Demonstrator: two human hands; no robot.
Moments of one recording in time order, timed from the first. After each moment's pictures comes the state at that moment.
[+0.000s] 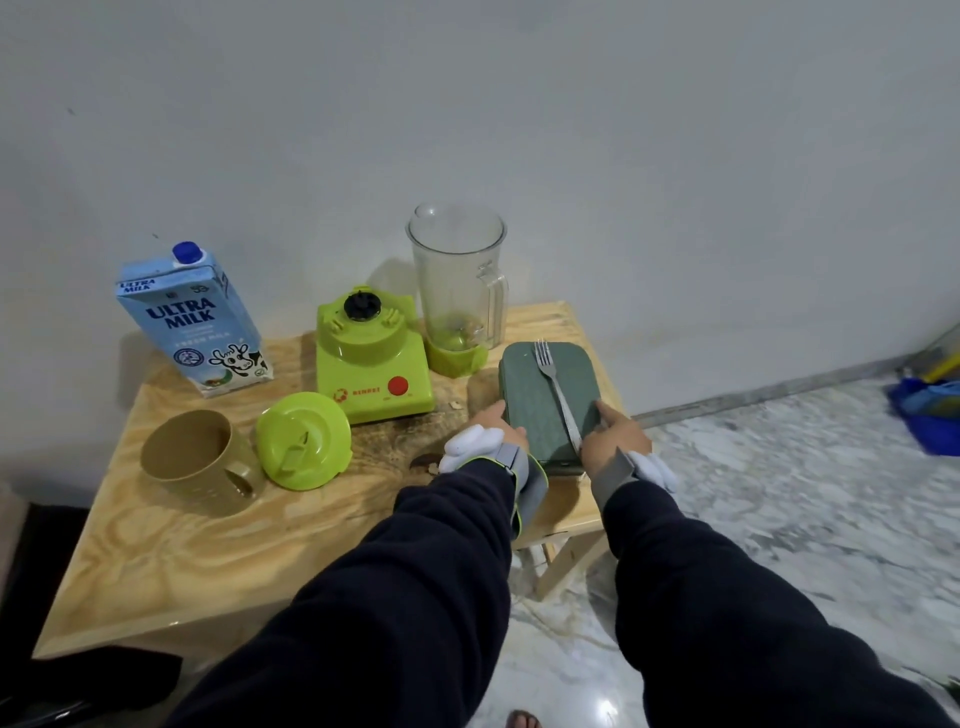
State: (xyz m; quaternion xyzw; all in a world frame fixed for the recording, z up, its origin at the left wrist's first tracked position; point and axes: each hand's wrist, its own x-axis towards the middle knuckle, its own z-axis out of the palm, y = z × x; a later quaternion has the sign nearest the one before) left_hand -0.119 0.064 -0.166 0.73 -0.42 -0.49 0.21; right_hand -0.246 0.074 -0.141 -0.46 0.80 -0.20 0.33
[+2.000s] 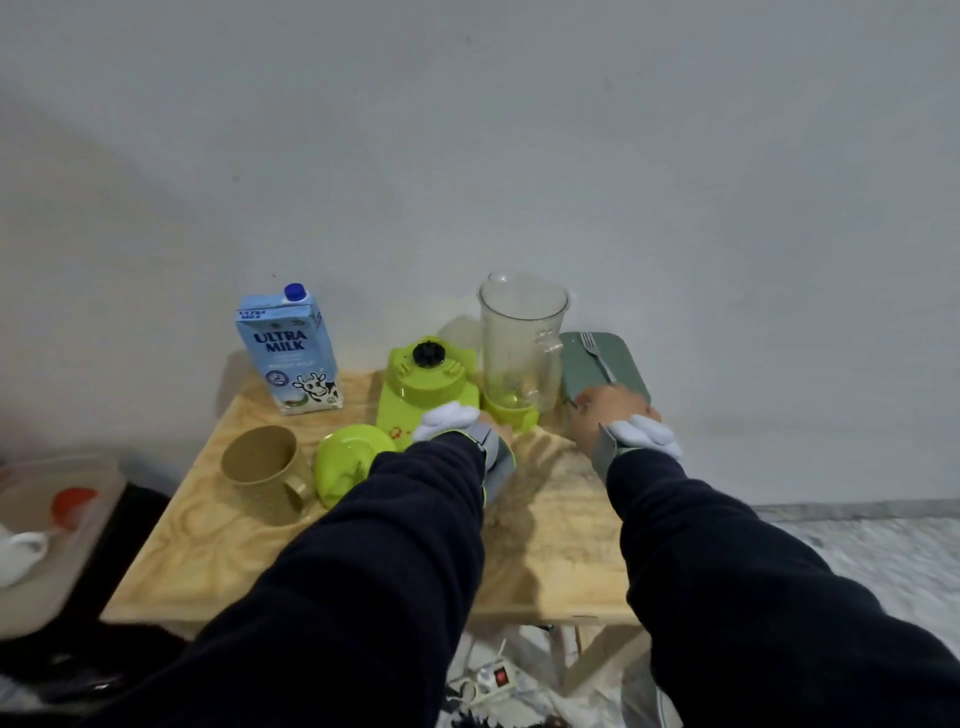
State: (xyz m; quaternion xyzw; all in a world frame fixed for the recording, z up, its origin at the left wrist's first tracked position) left_hand -0.054 0.044 -0.110 0.82 -0.43 -0.36 0.09; right_hand -0.194 0.007 -0.075 -0.73 0.67 0.00 0.15
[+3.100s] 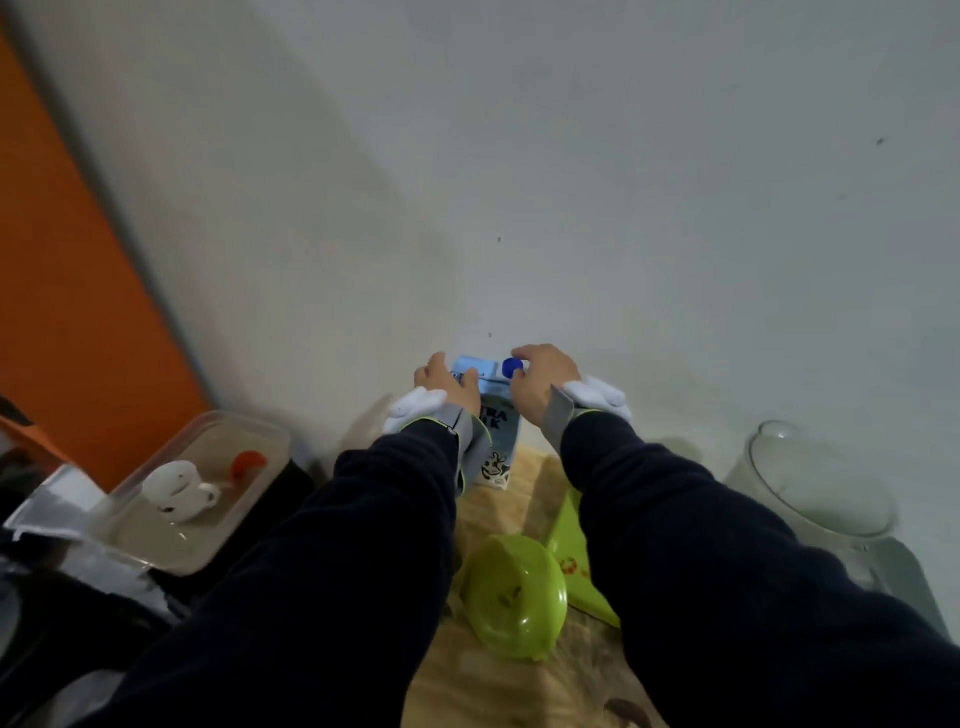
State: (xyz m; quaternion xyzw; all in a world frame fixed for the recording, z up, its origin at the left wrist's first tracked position) left_hand 0.222 0.032 -0.075 0.90 -0.19 -0.16 0.36; right_hand 0.142 -0.045 -0.027 -0.88 0.40 -0.03 0.26
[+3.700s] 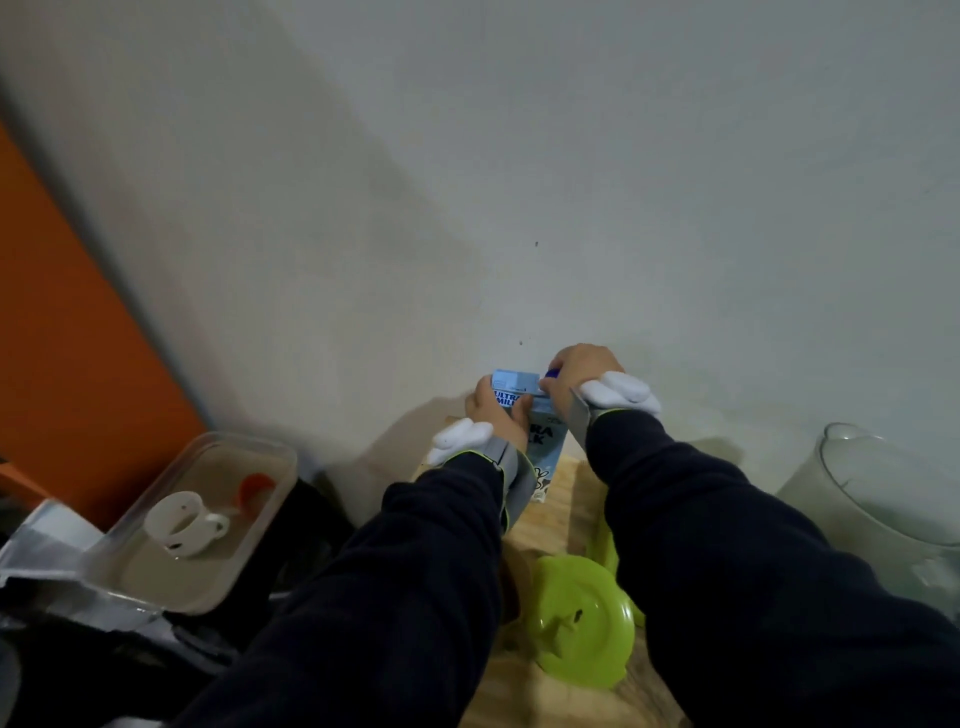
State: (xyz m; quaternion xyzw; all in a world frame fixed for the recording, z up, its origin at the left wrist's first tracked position) left_hand 0.234 0.027 -0.103 0.85 -0.26 -0.20 0.42; right_hand 0.179 -0.057 -0.032 -0.86 0.48 0.03 0.16
